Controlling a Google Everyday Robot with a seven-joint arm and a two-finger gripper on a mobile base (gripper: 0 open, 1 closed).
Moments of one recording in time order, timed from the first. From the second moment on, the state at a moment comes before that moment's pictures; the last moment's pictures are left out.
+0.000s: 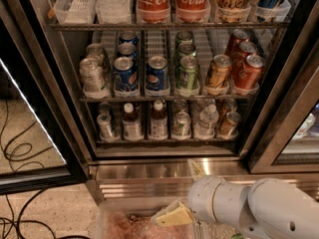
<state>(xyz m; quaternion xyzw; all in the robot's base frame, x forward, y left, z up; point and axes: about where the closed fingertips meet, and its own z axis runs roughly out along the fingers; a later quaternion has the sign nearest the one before) 0.390 -0.040 0.690 -0.42 0.79 0.19 0.41</state>
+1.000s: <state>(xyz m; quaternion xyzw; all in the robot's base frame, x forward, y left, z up) 0.424 -0.038 0.686 -0.43 0.73 0.15 0.51</state>
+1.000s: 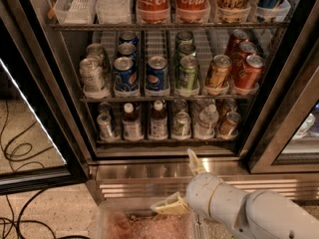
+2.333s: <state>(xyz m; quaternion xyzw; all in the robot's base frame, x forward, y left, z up) 0.333 -0.040 0.582 -0.47 0.70 0.13 0.53</state>
